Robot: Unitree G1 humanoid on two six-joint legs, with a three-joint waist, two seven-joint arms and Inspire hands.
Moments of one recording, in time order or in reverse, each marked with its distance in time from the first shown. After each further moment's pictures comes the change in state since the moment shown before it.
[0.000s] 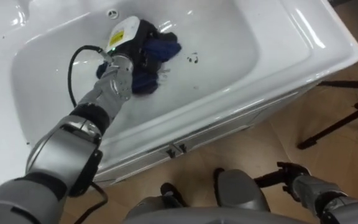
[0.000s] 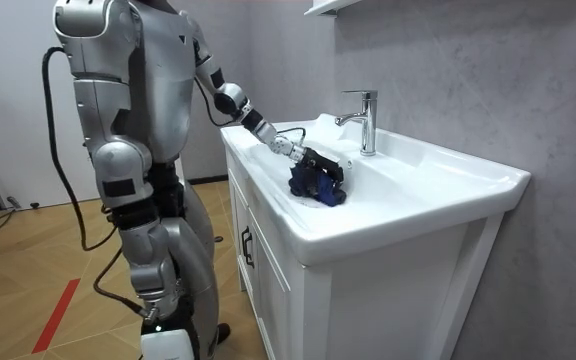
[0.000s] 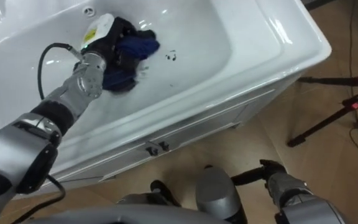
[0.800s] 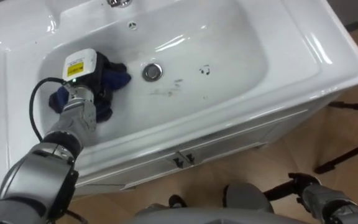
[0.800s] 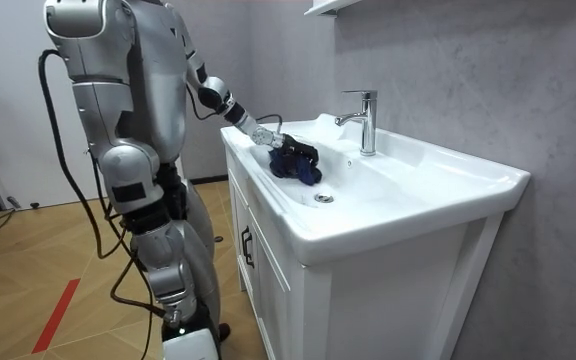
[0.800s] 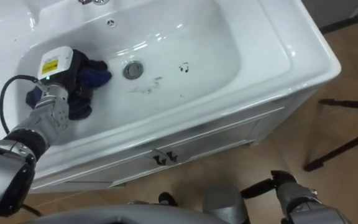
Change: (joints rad) left arm 0.158 0.080 0.092 0.014 0.122 0.042 0.096; right arm 0.031 -0.011 -0.088 -0.001 -0.175 0.023 -0.017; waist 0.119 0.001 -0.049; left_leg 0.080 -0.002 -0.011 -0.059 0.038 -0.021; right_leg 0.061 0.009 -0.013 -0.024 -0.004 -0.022
